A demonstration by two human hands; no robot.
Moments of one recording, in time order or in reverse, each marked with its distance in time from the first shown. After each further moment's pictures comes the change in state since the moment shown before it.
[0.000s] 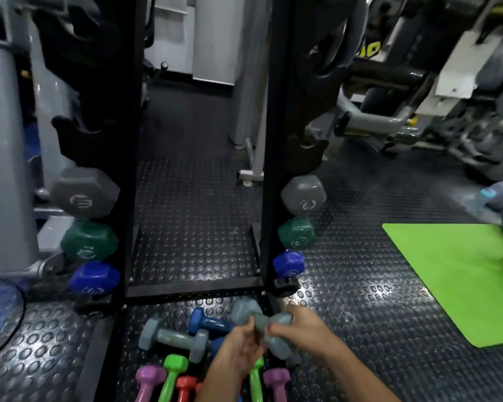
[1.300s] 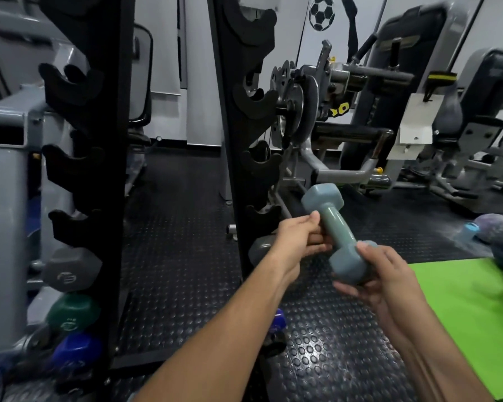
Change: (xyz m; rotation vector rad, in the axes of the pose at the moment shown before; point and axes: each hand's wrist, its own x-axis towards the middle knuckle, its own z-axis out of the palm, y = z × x) left_hand -0.190 0.098 0.309 0.579 -0.502 0.688; right_hand -0.119 -0.096 -0.222 1.145 0.483 -0.379
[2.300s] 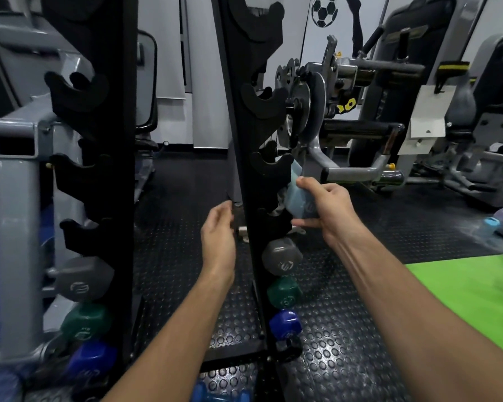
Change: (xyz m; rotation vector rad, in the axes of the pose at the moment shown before) left_hand -0.015 0.026 -0.123 0.111 0.516 0.365; right_hand 0.097 -0.023 0.128 -0.178 -0.038 0.019
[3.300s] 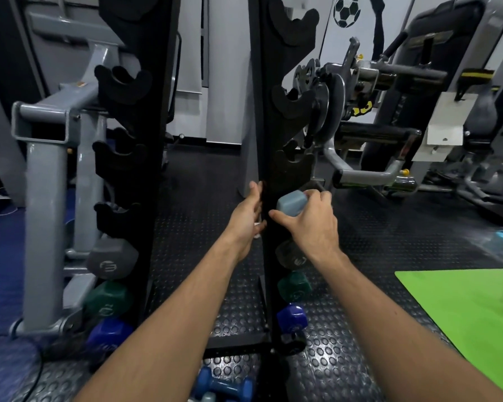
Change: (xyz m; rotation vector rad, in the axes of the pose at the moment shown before) left_hand 0.025 0.016 -0.001 0.009 -0.434 -0.182; right_hand -0.028 0.042 0.039 -0.903 0.131 -0.457
